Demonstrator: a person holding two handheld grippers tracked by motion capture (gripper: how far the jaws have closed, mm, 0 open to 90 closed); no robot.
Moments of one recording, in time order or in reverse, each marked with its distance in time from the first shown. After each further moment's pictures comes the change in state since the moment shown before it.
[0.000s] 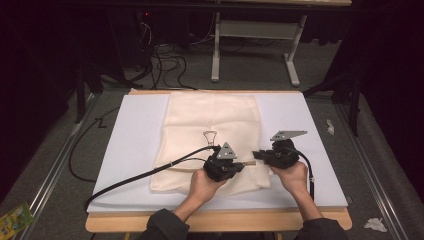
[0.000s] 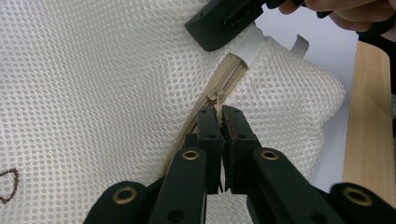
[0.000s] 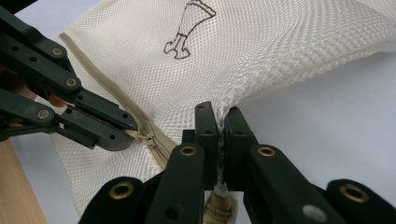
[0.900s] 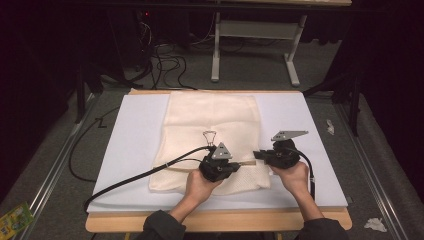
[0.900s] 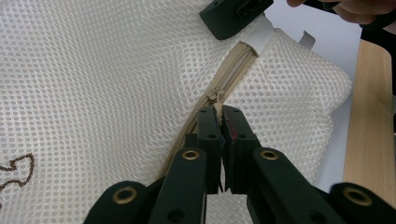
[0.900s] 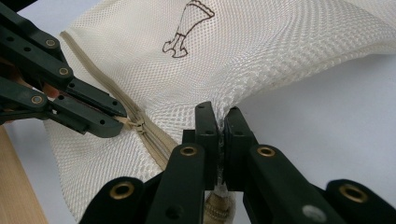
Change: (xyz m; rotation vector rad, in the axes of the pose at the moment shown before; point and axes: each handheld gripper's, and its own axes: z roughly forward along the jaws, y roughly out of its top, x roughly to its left) left arm 0.005 -0.006 -0.009 0.000 0.005 -0.008; right arm -0.001 0.000 -0.003 -0.003 -0.001 -0.010
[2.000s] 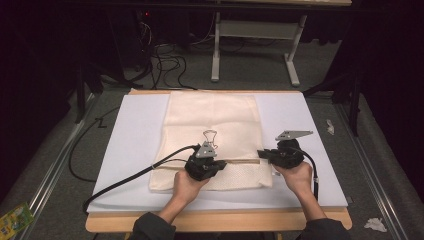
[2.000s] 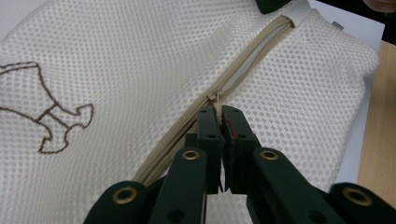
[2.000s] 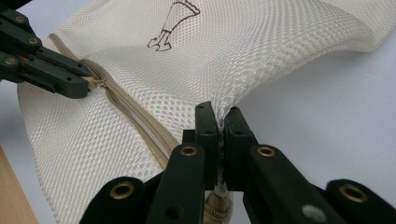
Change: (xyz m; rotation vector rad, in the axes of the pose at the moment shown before) left arm 0.020 -0.020 -0.030 -0.006 0.060 -0.054; right arm -0.008 -0.004 -0.006 -0.009 -0.026 0.021
